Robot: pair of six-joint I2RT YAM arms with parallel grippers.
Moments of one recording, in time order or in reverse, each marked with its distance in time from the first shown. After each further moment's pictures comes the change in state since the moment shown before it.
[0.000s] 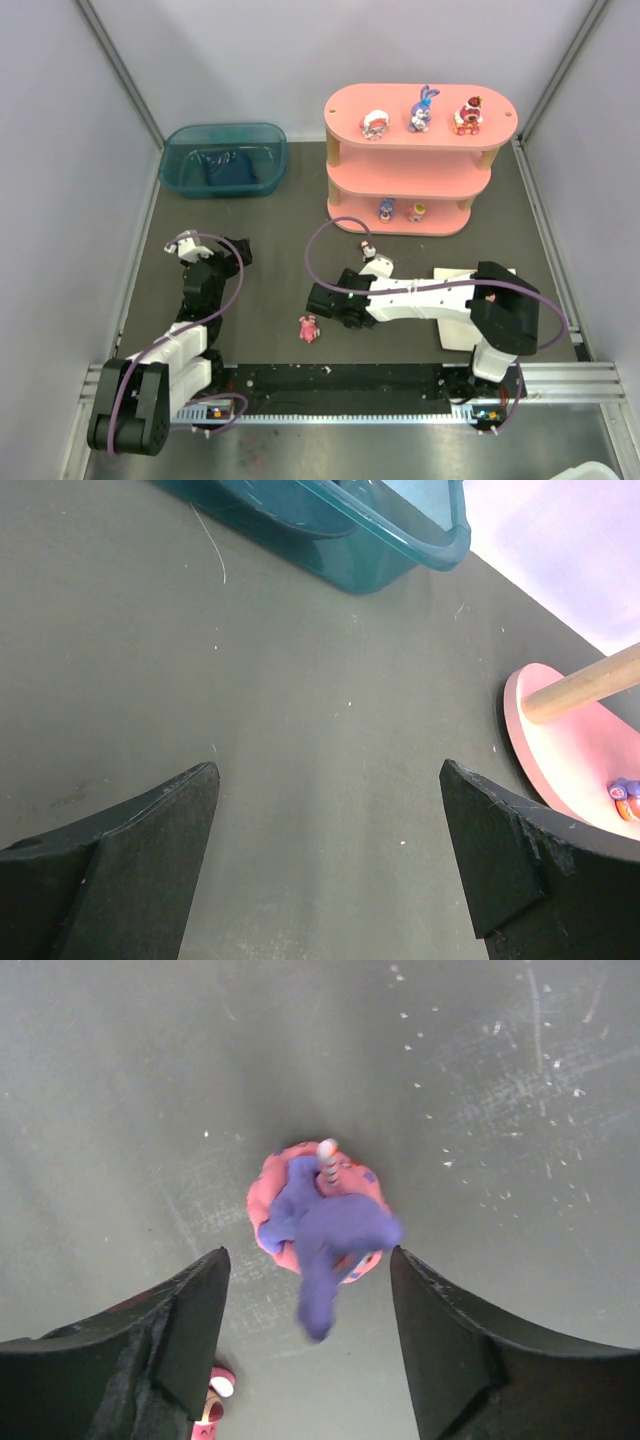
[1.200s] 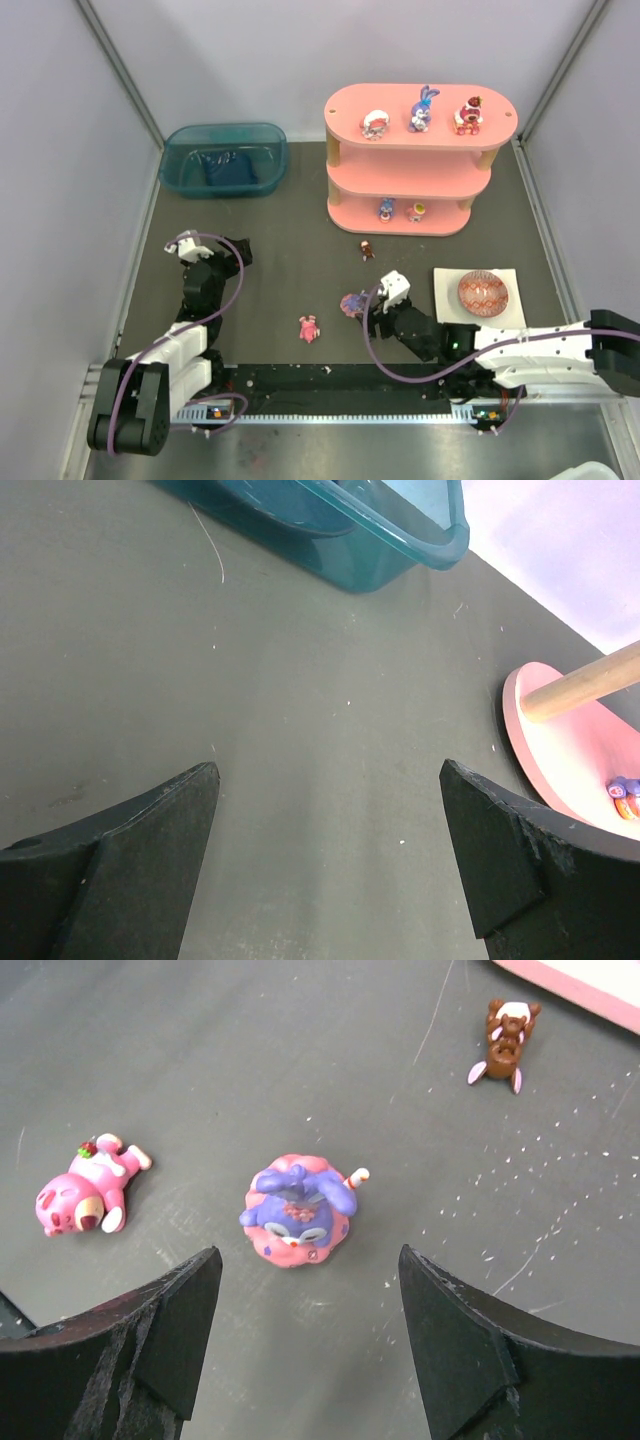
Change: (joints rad) left arm 0.000 0.000 0.000 0.000 0.003 0.000; right arm 0.056 -0.758 -0.865 1.135 -0.073 -1.380
